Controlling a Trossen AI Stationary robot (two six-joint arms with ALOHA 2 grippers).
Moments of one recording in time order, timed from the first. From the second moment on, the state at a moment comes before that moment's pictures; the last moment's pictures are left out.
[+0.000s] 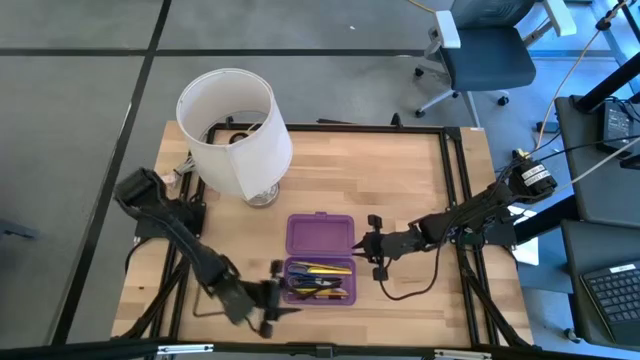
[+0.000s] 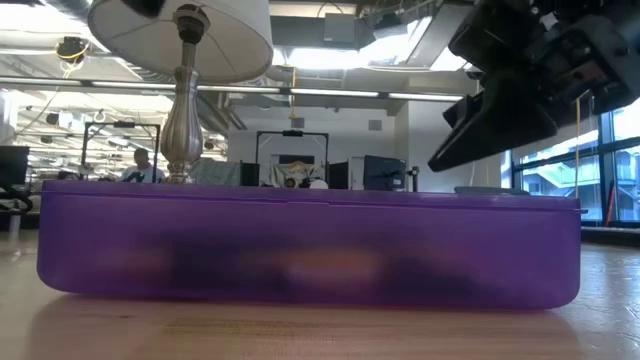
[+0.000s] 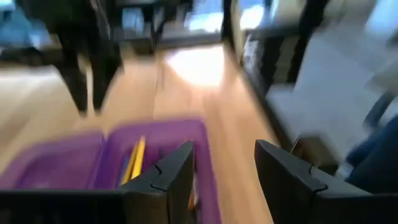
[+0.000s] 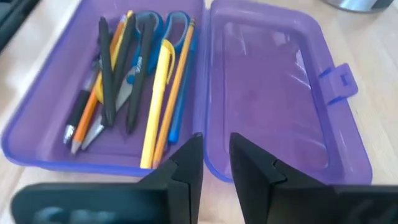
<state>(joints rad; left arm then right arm) -0.78 1.64 0.88 0.34 -0.64 -0.25 0.40 1.50 0.61 0.22 0.28 0.20</state>
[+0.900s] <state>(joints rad) -0.76 1.95 1.20 -0.22 -0.58 -0.76 0.40 1.50 0.61 0.19 0.21 0.17</state>
